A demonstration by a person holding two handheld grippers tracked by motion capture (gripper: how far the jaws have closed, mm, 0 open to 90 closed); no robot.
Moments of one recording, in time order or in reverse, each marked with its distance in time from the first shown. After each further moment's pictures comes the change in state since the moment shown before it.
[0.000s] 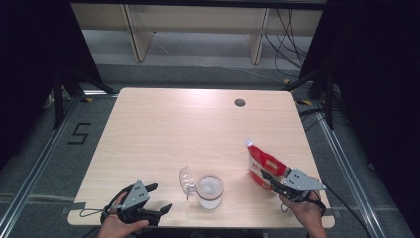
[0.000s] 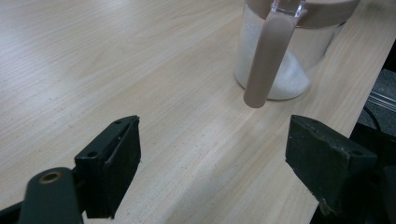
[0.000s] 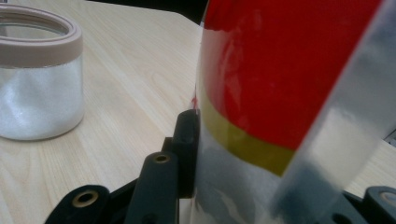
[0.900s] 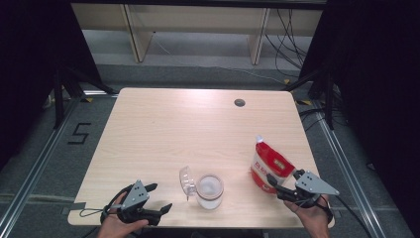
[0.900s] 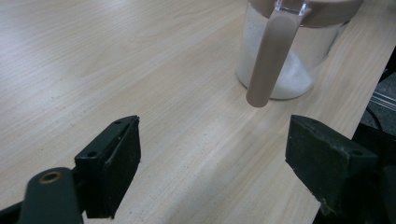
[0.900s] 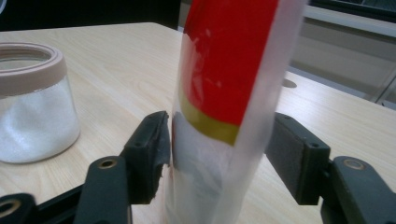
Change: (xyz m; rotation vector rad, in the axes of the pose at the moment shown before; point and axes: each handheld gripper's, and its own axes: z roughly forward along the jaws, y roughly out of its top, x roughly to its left) left arm -0.001 -0.001 0.001 -0.003 0.001 -0.038; right arm 0.002 -0.008 -0.022 -0.006 -0.067 0.223
